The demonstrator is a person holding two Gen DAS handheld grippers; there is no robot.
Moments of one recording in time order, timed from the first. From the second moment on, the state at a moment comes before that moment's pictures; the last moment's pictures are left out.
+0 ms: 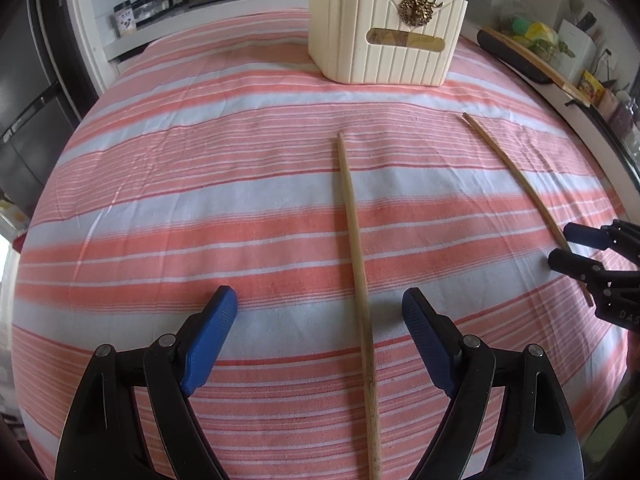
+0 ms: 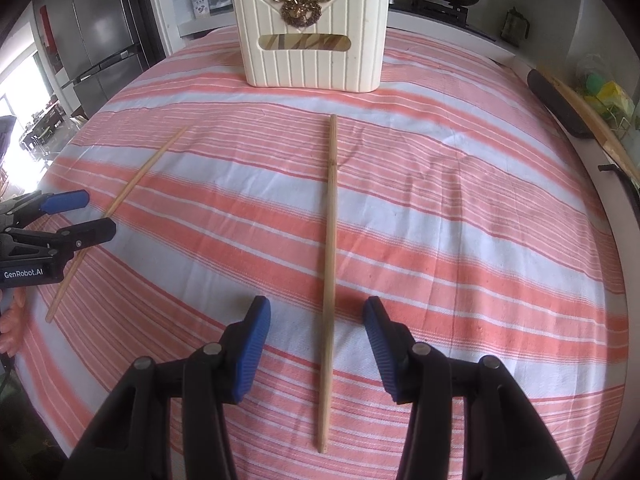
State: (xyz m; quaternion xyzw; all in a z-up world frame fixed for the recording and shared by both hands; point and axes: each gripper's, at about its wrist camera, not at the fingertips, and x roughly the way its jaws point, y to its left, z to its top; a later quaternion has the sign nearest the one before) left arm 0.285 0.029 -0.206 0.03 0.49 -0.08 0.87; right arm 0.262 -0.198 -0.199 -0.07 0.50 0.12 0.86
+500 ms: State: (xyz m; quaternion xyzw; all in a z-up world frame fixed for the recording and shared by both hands) left arm 0.305 0.025 -0.207 0.06 0.52 -0.13 0.84; right arm 0.283 -0.195 -0.194 -0.11 0.56 0.16 0.80
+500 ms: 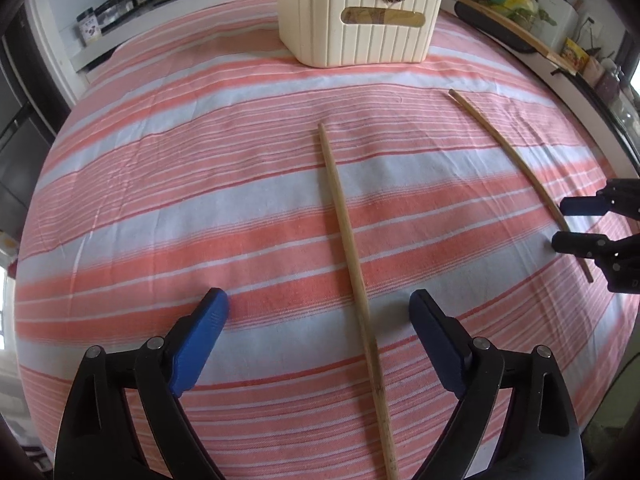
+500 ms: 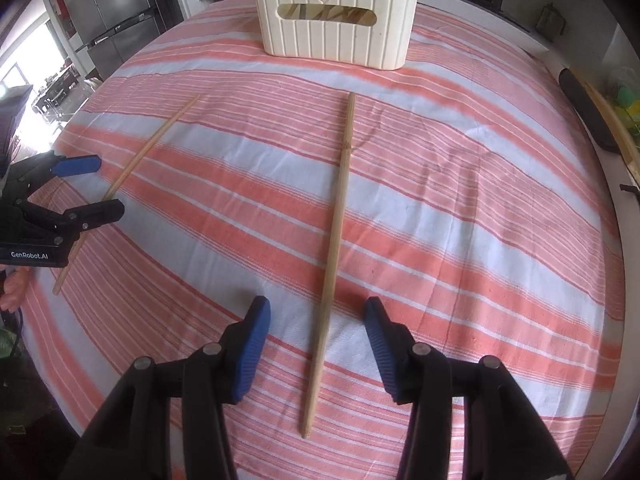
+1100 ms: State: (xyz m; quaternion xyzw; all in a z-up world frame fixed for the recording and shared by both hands) left arm 0.357 0.029 -0.152 0.01 0.48 -0.15 0.87; right arm 0.395 -0.179 -0.161 -0.03 0.52 0.16 0.84
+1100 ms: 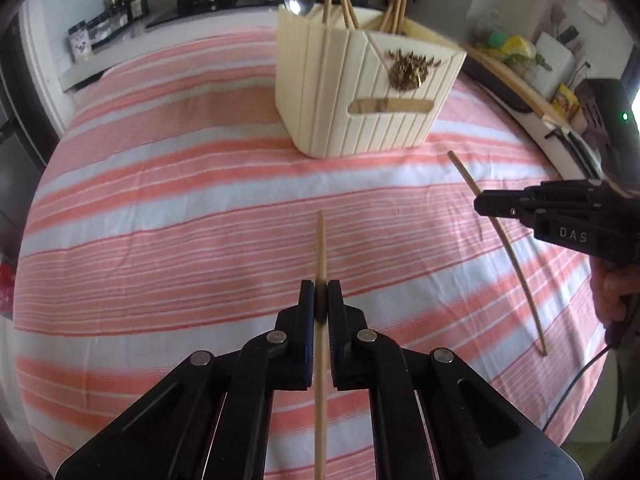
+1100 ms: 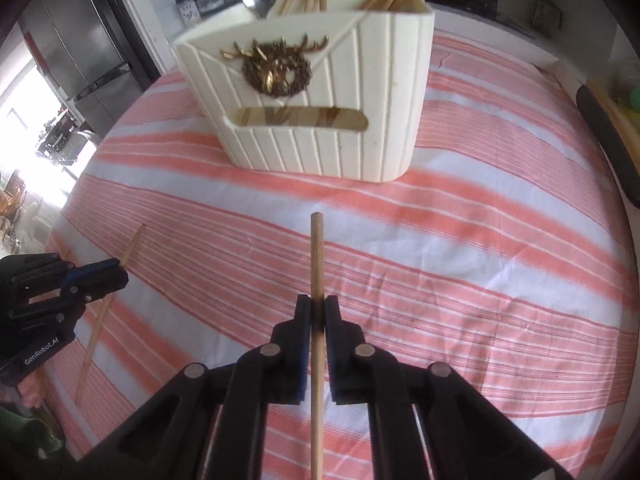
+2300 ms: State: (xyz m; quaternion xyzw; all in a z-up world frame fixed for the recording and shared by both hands) left arm 0.536 -0.004 0.028 -0.04 0.37 -0.21 0.90; right arm 0.533 -0.178 0.029 0.01 0.40 0.18 0.90
